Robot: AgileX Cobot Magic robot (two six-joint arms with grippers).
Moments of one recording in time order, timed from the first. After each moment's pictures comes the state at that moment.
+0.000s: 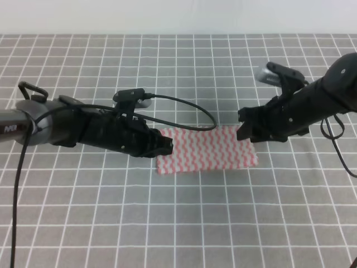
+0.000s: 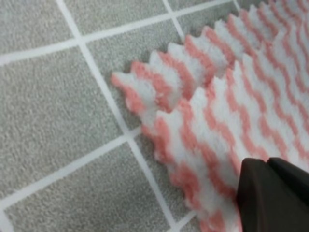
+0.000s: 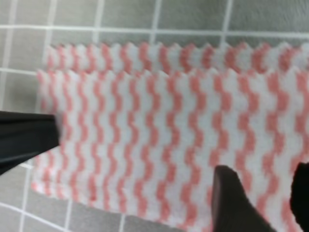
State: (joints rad) left arm -0.31 2.04 -1.26 -1.26 0.61 1.10; right arm 0.25 1.93 -1.34 0.72 0.69 -0.32
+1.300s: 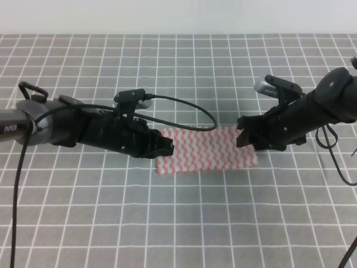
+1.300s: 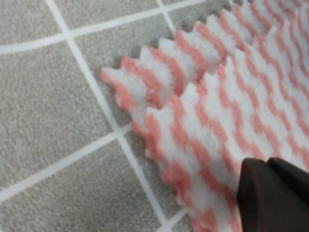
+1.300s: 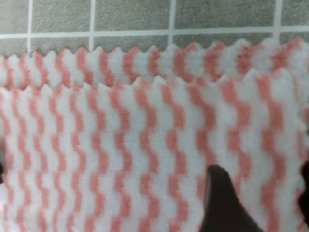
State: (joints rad) left arm -0.31 2.04 -1.26 -1.25 0.63 1.10; right arm 0.24 2.03 -1.35 0.71 0.62 -0.29
